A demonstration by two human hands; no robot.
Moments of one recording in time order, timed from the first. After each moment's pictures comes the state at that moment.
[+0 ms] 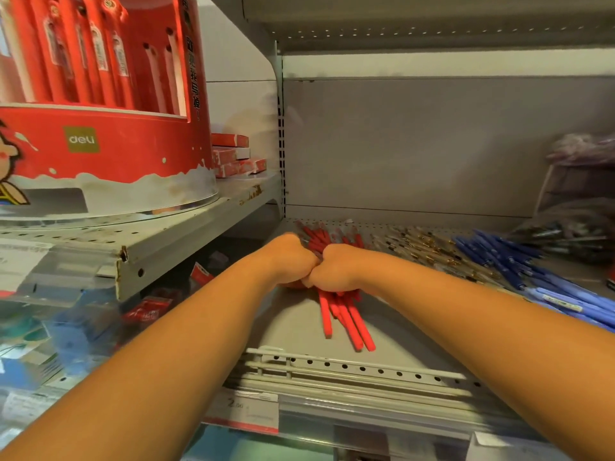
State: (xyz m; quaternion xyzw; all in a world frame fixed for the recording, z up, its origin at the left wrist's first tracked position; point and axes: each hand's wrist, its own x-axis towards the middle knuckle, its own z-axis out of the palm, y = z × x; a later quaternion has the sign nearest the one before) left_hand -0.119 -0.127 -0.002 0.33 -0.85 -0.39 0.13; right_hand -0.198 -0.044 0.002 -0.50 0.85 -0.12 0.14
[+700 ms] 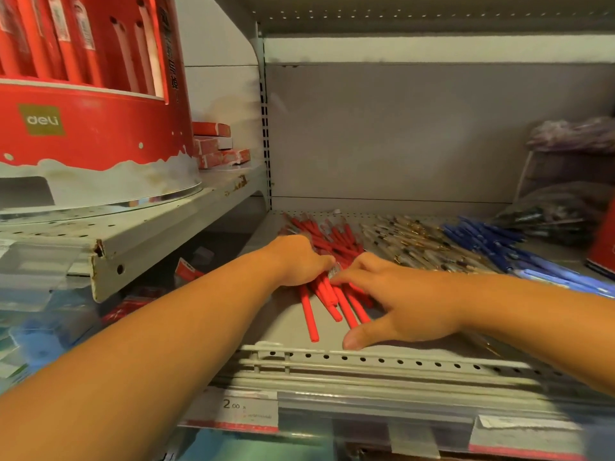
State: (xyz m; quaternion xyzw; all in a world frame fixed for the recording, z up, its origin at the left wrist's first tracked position) left_hand -0.135 -0.123 -0.015 0.27 -0.95 -0.16 0.07; right_hand -0.221 0.050 -0.010 -0.65 0.75 0.00 0.08
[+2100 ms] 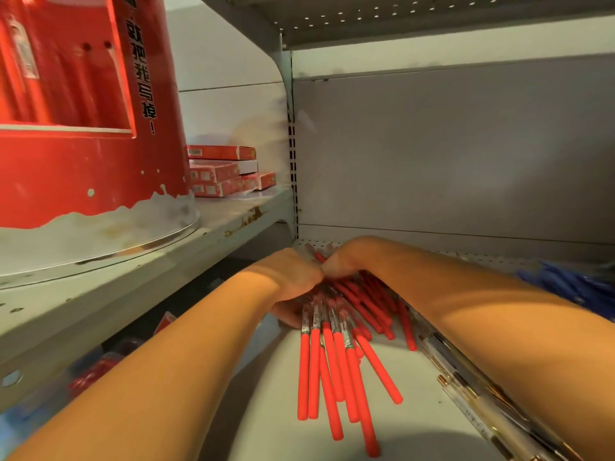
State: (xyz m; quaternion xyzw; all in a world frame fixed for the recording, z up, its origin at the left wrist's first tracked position) left_hand -0.178 -0.180 0.007 0.44 -0.78 -0.43 0.10; right_hand -0.314 -0.168 0.004 -0.52 0.81 0.06 0.24
